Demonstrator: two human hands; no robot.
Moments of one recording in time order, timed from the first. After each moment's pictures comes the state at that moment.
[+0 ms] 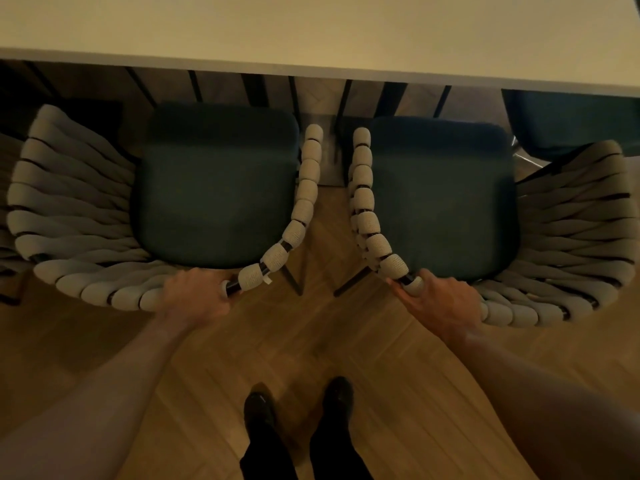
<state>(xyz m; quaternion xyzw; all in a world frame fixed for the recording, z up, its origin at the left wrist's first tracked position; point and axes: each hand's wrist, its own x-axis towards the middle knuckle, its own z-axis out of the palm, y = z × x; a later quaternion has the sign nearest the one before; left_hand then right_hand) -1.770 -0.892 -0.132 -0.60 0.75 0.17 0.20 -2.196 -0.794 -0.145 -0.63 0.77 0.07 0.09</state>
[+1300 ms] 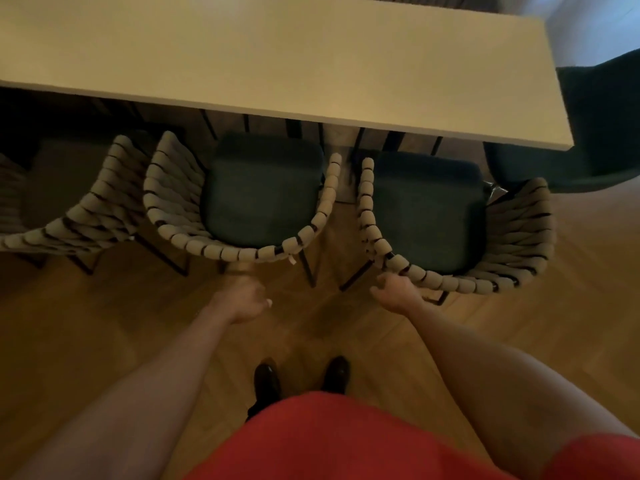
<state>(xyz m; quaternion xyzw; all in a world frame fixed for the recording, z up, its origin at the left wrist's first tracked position) -1.762 -0.751 0.035 -0.62 0.67 0.35 0.22 -2.112 -0.737 0.004 -0.54 0.73 0.09 0.40</state>
